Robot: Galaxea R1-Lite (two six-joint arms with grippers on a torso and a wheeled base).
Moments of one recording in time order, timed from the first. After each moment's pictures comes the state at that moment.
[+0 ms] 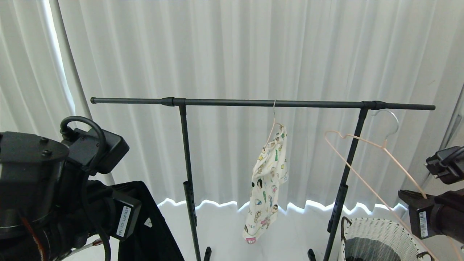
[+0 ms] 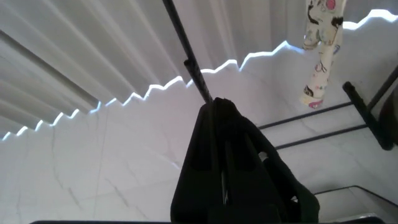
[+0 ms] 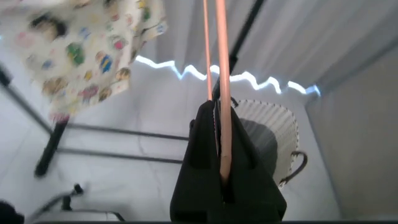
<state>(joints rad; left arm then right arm) -0.69 1.23 -0.71 0.08 0.49 0.02 0.59 1.15 -0.49 -0.20 -0.43 0.05</state>
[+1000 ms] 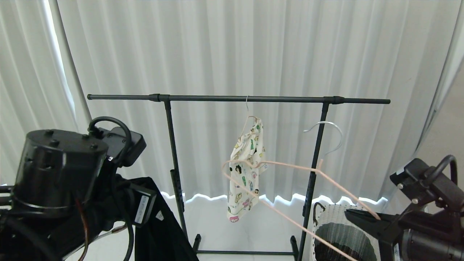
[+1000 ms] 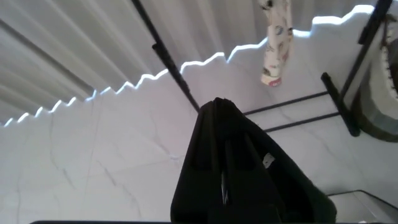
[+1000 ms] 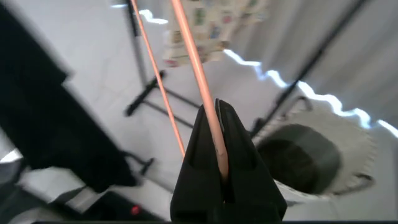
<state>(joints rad) -0.64 1.34 -0.73 0.01 0.52 0.02 0.97 1.22 -0.54 -0.20 -0.28 0.22</state>
